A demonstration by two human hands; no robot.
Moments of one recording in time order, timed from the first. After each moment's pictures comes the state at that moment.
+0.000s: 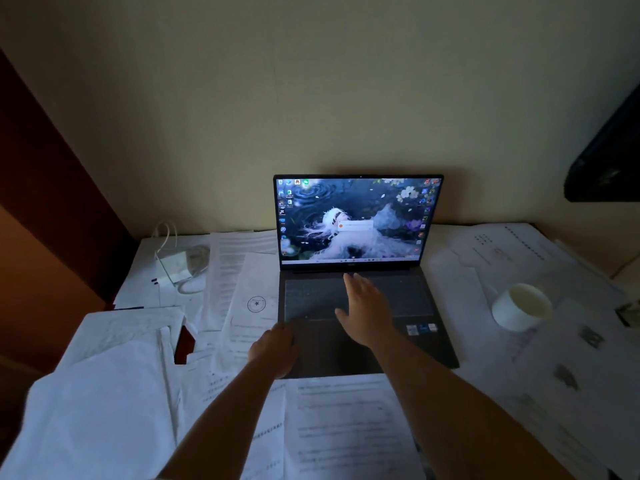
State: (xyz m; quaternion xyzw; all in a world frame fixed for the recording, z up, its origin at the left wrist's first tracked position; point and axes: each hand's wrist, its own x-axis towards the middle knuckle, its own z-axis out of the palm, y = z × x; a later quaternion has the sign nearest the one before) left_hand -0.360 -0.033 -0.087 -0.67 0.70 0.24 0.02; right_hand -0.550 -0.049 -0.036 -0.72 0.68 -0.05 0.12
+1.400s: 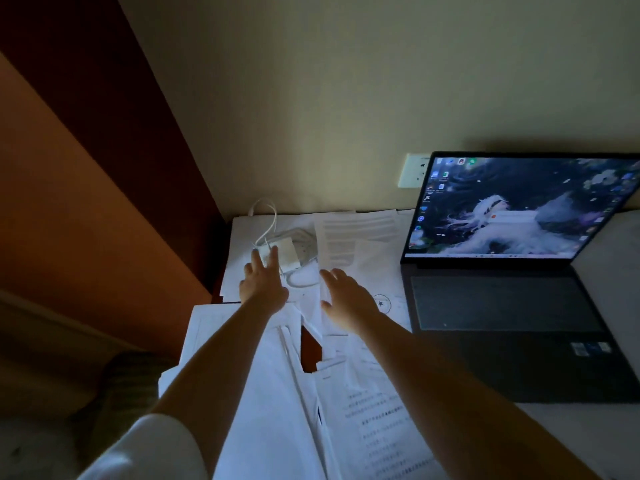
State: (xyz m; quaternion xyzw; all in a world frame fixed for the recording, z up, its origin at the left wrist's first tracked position) left_hand -0.112 -0.165 -0.072 -0.74 0.65 0.17 0.00; right_hand -0.279 -0.141 -0.076 -0.77 0.60 0.00 0.22
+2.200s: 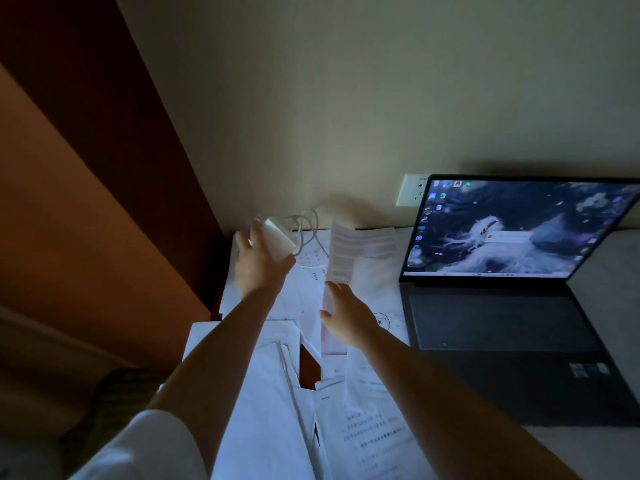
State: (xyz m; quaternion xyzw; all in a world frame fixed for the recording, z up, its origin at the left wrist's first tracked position) left_hand -0.120 -0.195 -0.026 -0.75 0.57 0.11 -0.30; right_hand -0.278 -0.146 -0.060 -0.71 0.63 -0.05 0.29
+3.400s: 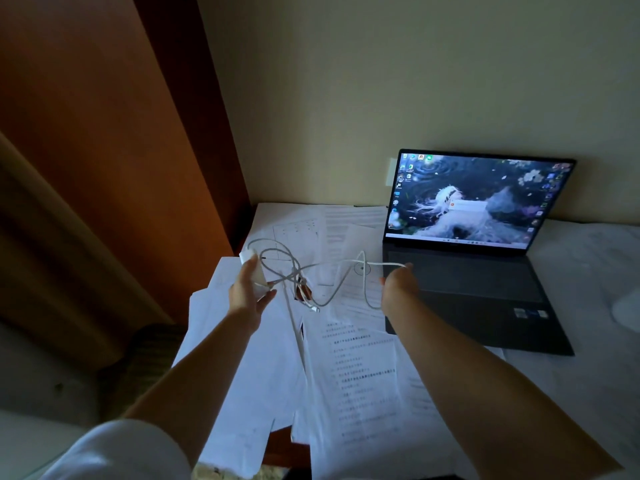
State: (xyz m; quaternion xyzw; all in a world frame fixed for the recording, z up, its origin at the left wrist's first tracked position) left_hand -0.124 0.020 -0.022 -0.57 0.11 0.56 -0.59; right_hand -0.363 -0.035 -0.018 -0.10 0.71 -0.47 0.52
